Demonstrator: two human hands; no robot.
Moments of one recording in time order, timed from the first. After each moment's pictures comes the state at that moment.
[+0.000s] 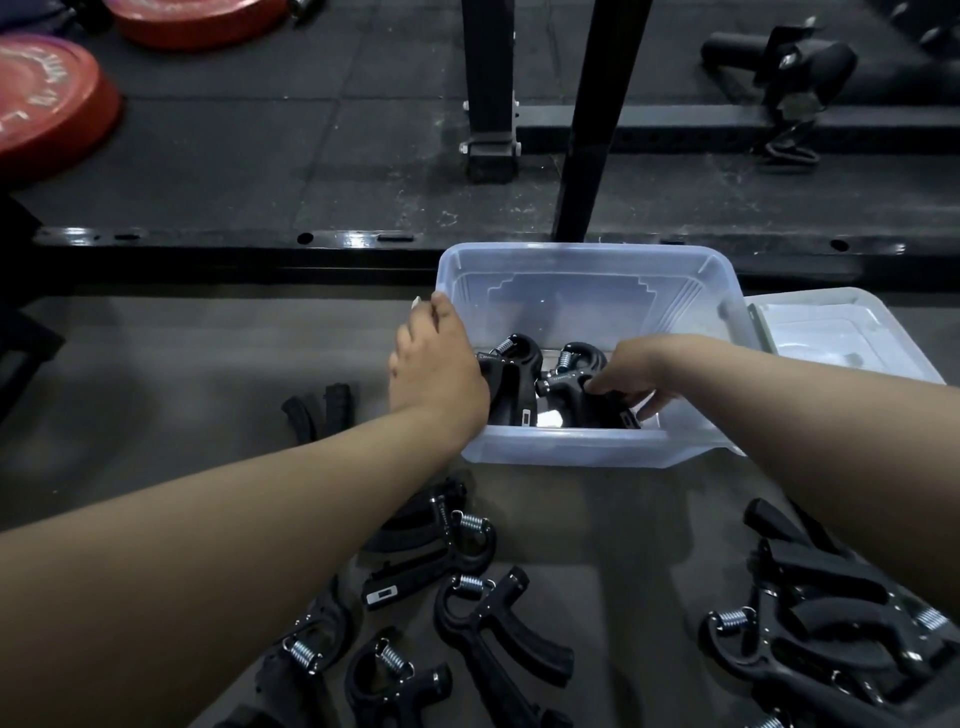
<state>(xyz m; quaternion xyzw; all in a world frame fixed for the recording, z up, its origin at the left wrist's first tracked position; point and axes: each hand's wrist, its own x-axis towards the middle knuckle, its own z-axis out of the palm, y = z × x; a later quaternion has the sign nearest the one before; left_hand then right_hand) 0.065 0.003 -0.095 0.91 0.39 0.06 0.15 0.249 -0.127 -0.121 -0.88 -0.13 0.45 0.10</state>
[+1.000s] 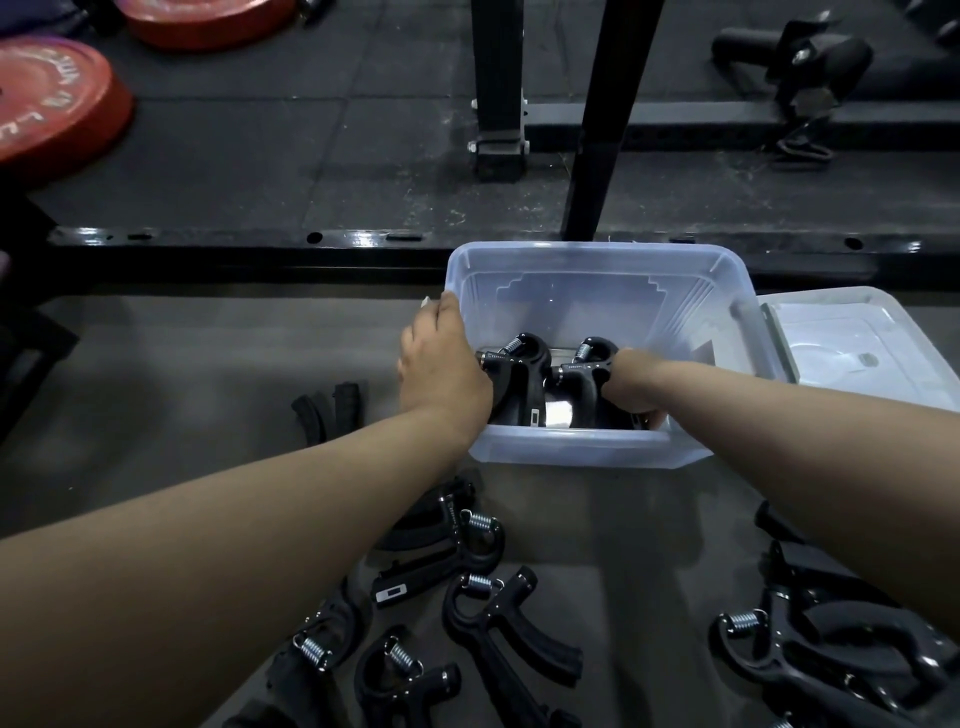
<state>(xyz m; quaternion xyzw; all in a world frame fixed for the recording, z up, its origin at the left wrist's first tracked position) 0.060 0.005 -0.090 0.88 0.39 0.12 0.23 0.228 -0.120 -0.129 -0.92 -0.20 0.34 -0.01</state>
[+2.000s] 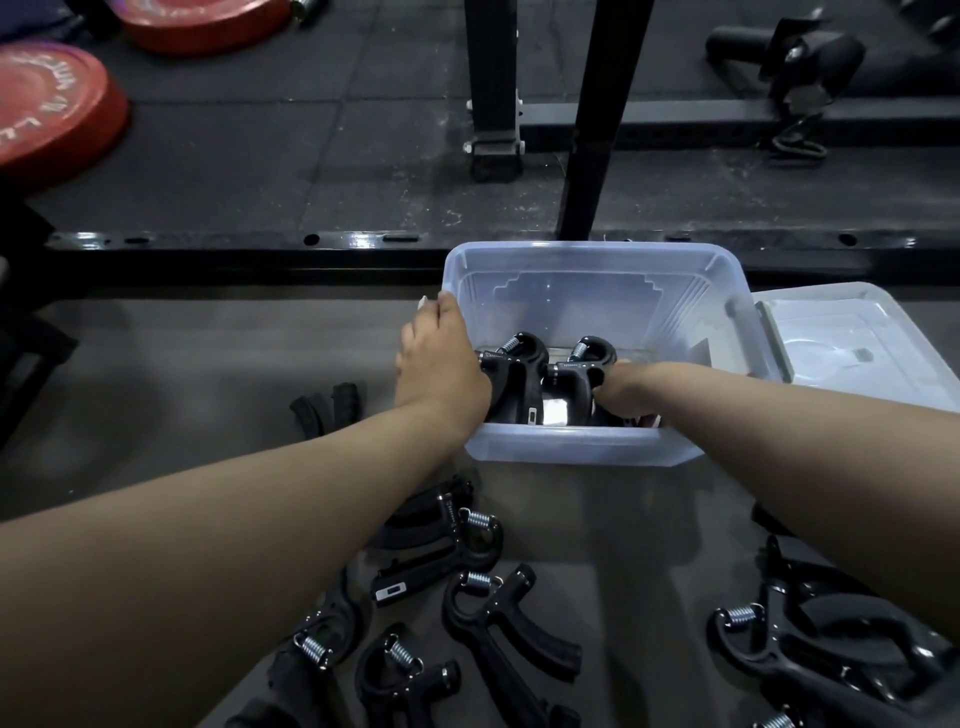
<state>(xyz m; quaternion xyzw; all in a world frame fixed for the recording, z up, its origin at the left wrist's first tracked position) 0.062 0.005 -0.085 0.89 0.39 0.08 0.21 0.215 -0.124 -0.117 -0.90 -0.22 0.38 -0.02</state>
